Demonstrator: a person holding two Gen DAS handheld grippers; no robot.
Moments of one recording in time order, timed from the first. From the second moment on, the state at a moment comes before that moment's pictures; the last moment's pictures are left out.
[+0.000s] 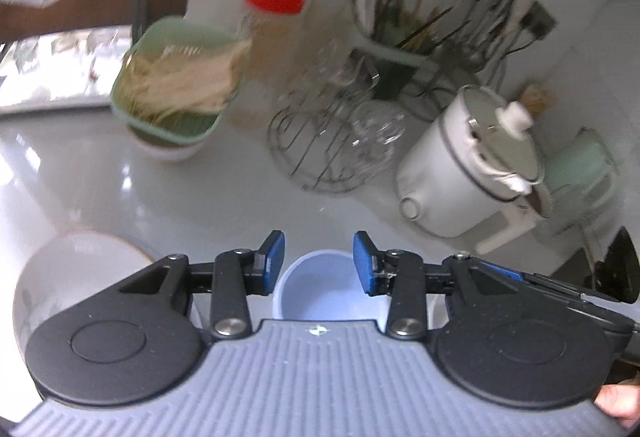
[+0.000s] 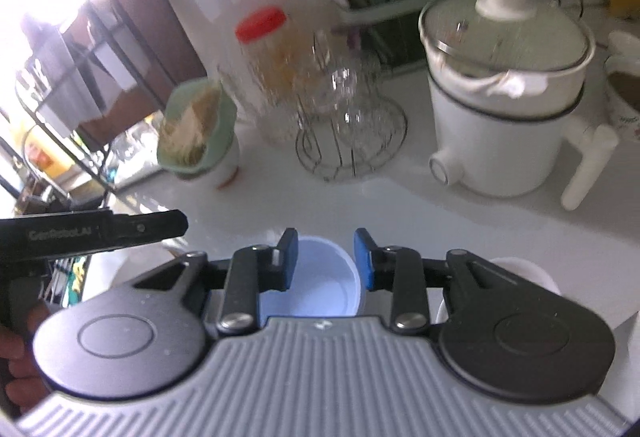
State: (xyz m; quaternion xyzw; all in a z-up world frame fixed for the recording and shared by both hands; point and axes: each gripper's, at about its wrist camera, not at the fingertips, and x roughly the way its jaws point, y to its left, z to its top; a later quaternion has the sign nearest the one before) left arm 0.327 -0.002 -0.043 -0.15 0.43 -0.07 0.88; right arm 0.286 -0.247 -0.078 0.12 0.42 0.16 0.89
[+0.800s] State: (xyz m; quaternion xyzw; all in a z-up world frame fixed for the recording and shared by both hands) left arm 0.303 0.012 0.018 -0.08 0.37 -0.16 0.91; right arm 0.220 -0.225 -0.031 0.12 0.32 0.06 0.94
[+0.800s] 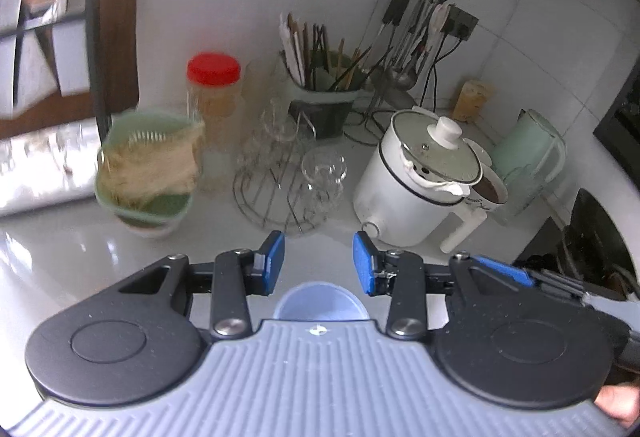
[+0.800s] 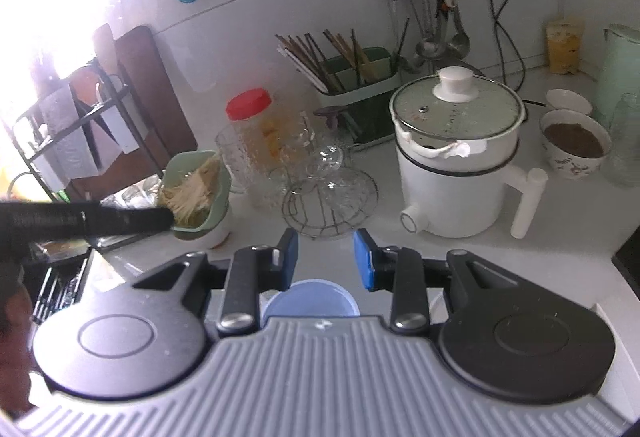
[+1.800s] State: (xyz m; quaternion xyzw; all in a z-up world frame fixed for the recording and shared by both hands) left arm 0.297 -0.077 -0.016 -0.06 0.41 -0.25 0.88; right arm 0.173 -0.297 -0.060 0.14 0.32 -0.09 0.93
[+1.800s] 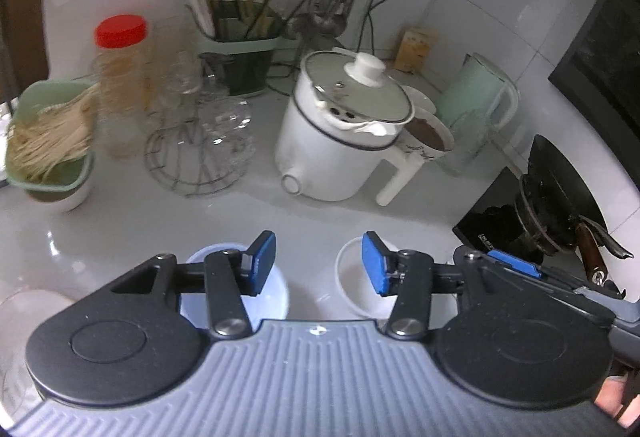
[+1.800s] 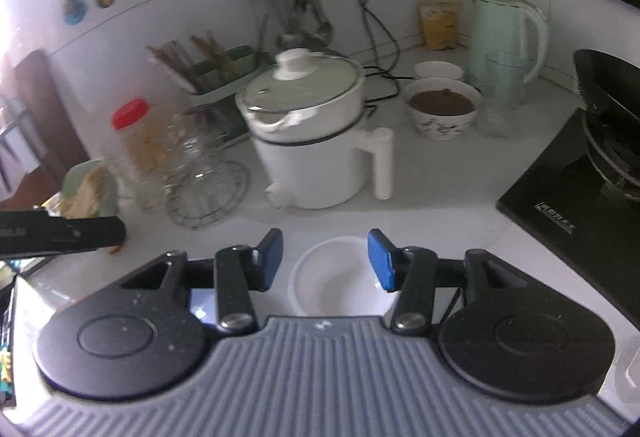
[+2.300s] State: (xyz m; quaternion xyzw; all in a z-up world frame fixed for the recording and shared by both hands) left arm 0.345 -0.149 -0.082 -0.02 0.47 -0.25 0.85; right arm 0.209 -0.354 -0.125 0.17 0.38 -0.10 0.90
